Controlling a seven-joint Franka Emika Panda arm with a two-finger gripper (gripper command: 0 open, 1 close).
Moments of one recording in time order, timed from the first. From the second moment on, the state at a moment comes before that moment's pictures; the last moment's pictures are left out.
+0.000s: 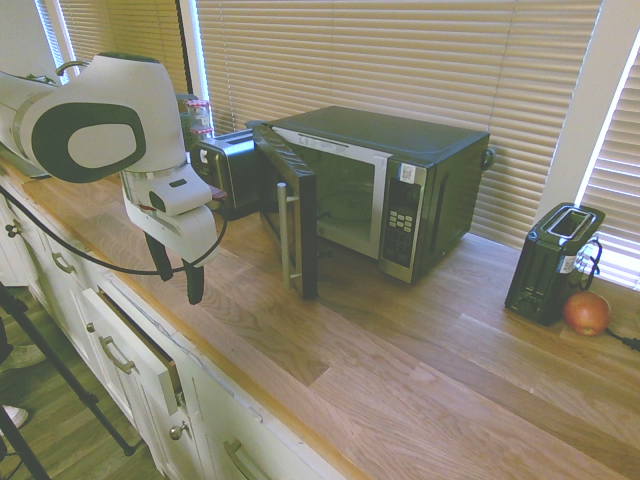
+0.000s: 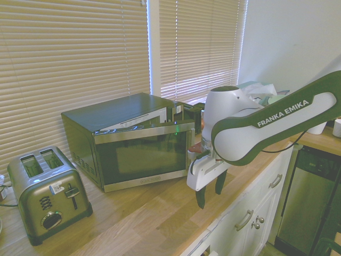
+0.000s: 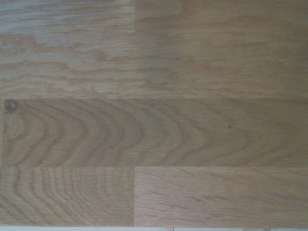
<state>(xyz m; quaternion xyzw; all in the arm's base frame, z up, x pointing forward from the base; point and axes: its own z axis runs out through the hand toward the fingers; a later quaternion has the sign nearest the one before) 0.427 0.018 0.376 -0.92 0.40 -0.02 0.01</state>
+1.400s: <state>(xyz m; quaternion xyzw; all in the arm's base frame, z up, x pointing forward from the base) 0.554 0.022 0.464 -0.91 0.37 -0.16 0.02</state>
